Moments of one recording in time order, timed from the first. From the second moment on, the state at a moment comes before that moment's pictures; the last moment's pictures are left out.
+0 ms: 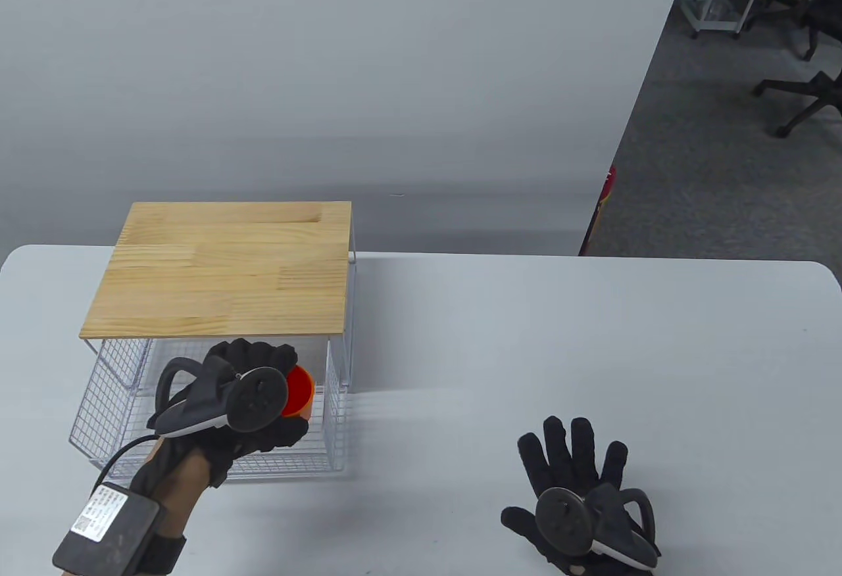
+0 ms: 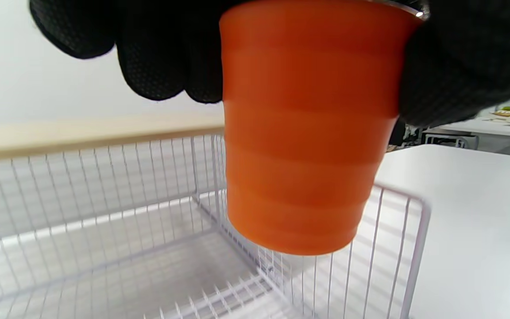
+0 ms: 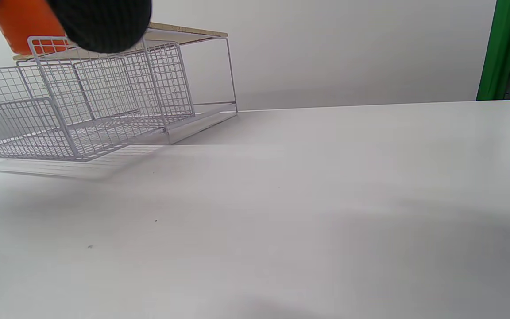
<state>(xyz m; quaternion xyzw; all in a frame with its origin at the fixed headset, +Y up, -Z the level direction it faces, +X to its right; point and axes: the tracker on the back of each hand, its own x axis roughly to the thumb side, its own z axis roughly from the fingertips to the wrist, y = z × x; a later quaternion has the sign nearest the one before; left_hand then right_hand) -0.223 -0.601 -0.317 0.01 -0.23 -0.04 0.97 0.172 -0.720 -0.233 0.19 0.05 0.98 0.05</state>
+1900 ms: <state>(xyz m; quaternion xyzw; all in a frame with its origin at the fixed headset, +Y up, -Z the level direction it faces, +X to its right) -0.097 -0.741 -0.270 -0.10 -0.35 -0.07 0.93 0.173 -0.719 -0.233 0.18 0.05 0.98 0.05</state>
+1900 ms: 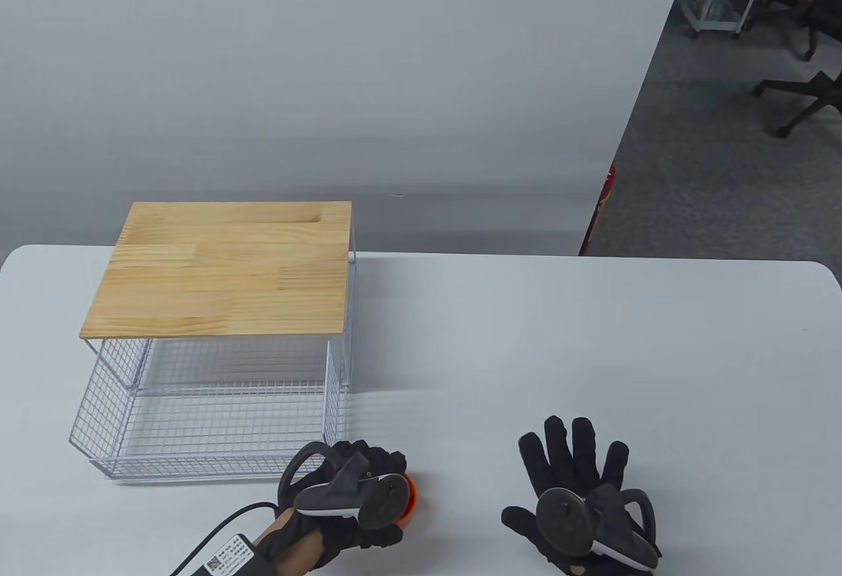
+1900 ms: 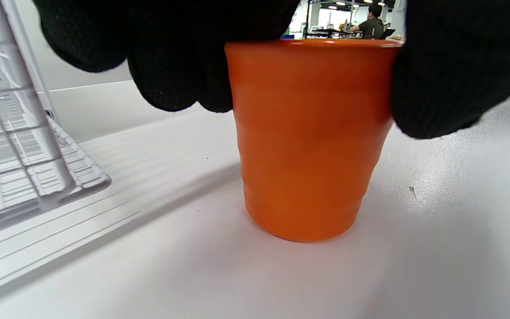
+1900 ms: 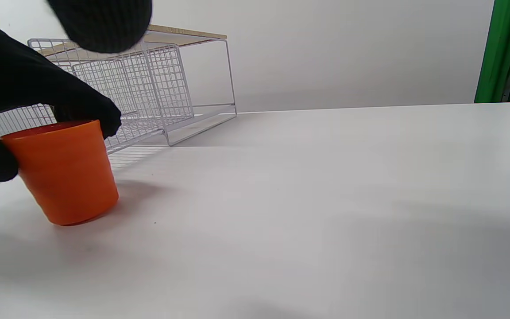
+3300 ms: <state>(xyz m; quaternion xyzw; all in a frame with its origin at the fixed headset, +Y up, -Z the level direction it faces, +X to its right) -0.128 -0.680 -0.250 -0.02 -0.36 -0.02 0.93 0.172 -0.718 -0.233 0.18 0.04 0.98 0.05</state>
